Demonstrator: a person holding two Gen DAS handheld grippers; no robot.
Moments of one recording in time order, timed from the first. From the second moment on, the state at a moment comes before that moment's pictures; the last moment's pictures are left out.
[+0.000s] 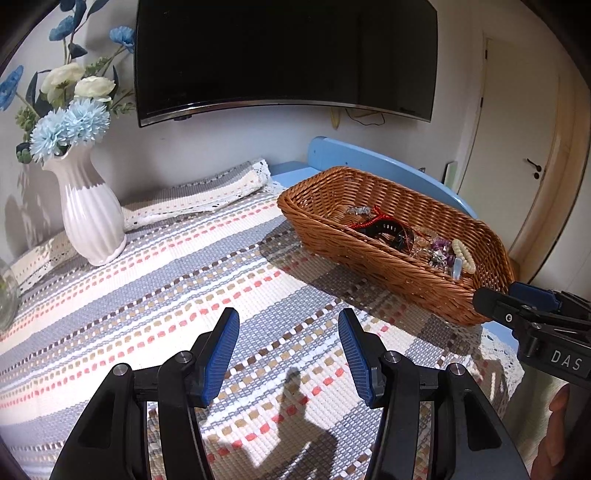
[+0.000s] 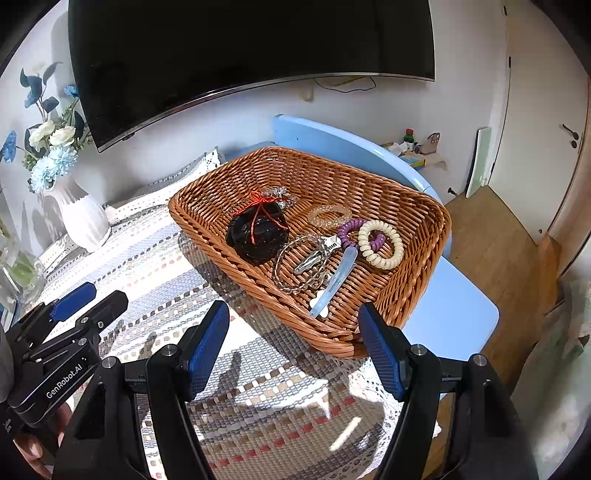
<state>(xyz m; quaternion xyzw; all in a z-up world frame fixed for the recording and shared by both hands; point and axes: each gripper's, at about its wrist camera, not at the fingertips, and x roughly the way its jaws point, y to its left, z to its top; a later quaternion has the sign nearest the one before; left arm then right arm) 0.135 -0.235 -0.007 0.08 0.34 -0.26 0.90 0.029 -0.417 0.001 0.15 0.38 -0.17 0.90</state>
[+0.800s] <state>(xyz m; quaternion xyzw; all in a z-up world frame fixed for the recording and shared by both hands) 0.138 -0.234 -0.010 0.08 0.35 -0.25 0.90 0.032 -0.414 -0.003 0.14 0.38 -0.17 0.90</state>
